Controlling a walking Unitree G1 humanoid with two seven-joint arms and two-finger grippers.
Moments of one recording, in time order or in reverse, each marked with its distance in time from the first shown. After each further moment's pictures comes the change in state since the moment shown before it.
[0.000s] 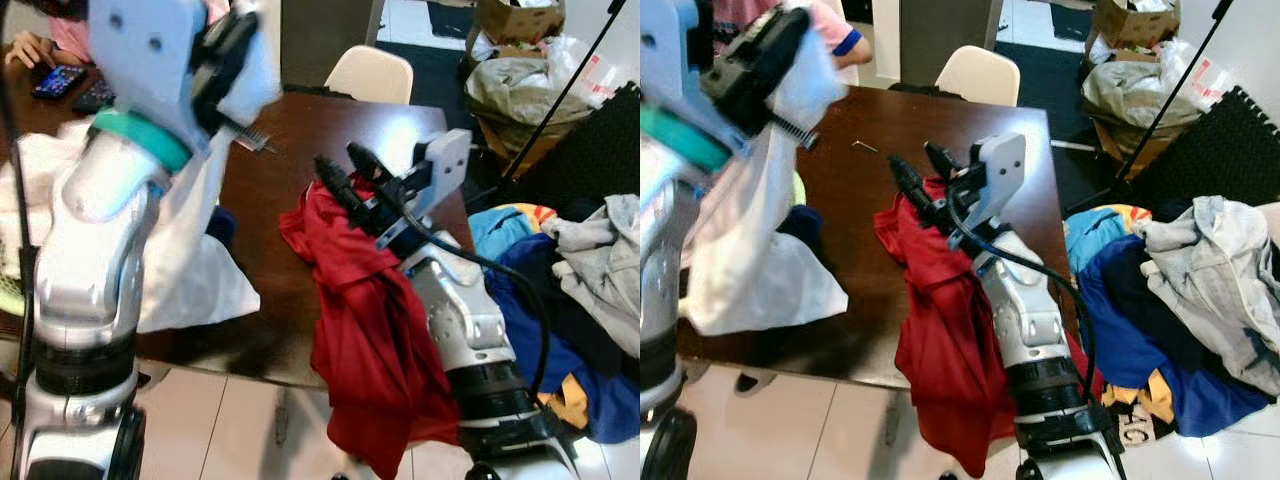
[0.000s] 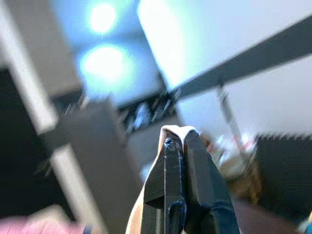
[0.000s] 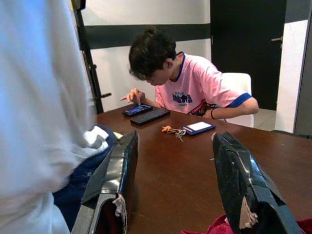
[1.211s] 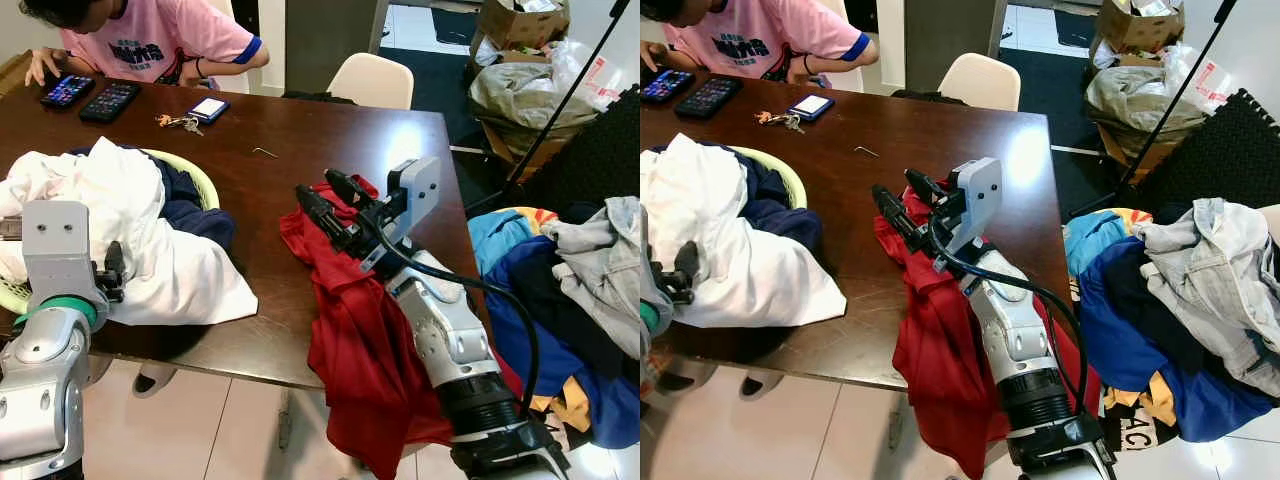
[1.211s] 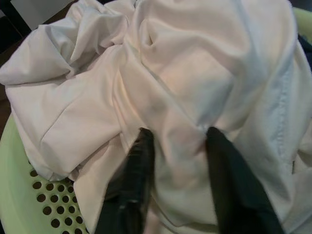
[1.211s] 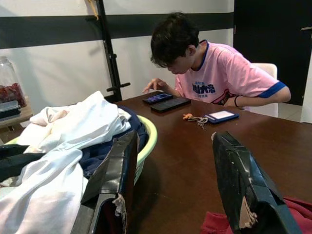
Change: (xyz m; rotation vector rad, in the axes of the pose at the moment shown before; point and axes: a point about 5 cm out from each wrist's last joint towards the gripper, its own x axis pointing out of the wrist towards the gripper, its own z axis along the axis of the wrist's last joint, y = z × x) left arm -0.219 0.011 -0.121 -0.052 1.093 0.814; right arm -0.006 0.014 -0.024 0.012 0.070 0.076
